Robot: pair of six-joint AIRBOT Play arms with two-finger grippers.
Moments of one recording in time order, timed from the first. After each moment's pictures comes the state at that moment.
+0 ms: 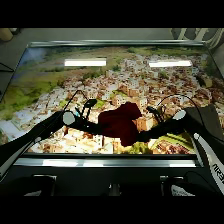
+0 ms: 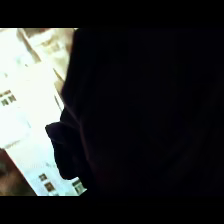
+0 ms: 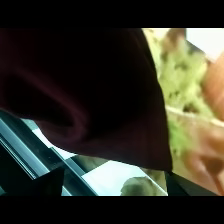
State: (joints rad) left arm -0.56 -1.35 0.91 1.02 -0.85 -1.45; right arm 0.01 -1.36 0.71 -0.84 1.19 0.79
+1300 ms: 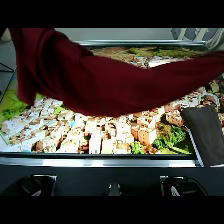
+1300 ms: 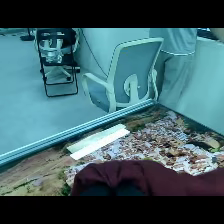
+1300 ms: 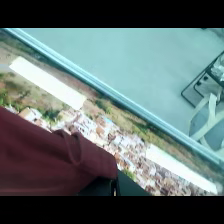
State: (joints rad) left arm -0.55 -0.85 1.75 1.45 -1.02 -1.51; right arm 0.12 -0.64 1.59 -1.45 1.24 1.04
